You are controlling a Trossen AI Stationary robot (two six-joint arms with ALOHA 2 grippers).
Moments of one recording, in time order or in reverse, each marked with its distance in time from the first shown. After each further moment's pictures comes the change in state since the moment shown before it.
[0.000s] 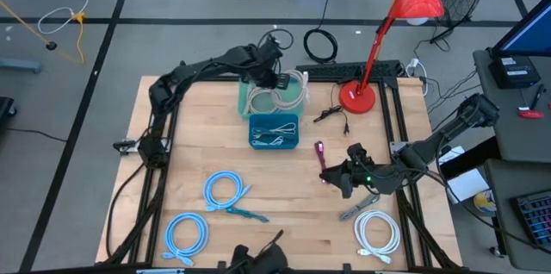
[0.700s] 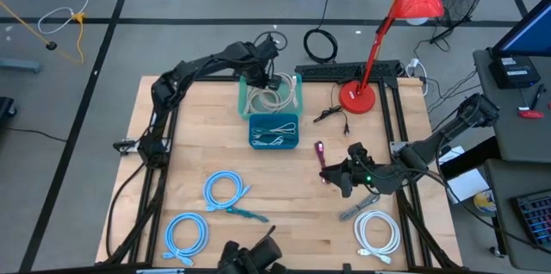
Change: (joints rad) left arm 0.048 0.034 0.029 -0.163 -0.050 0.079; right arm 0.000 0.000 0.000 0.000 0.027 -0.013
